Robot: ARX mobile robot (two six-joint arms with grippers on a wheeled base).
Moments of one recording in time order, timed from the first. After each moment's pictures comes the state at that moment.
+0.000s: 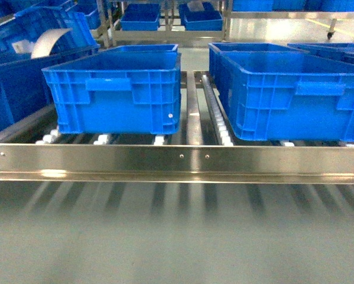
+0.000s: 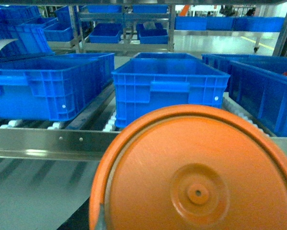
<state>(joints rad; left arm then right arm) 0.00 0.01 0.01 -0.01 0.00 -0.01 0.00 0.01 0.01 -0.01 0.00 0.01</state>
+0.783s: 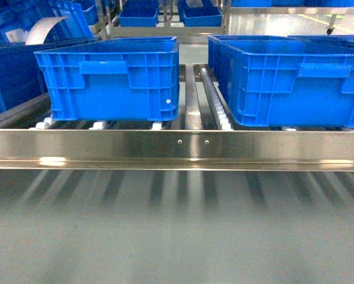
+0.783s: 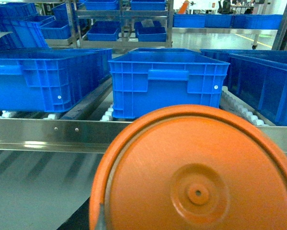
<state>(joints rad) 0.00 0.01 0.01 -0.01 0.00 -0.01 0.00 0.01 0.01 -0.01 0.00 0.01</state>
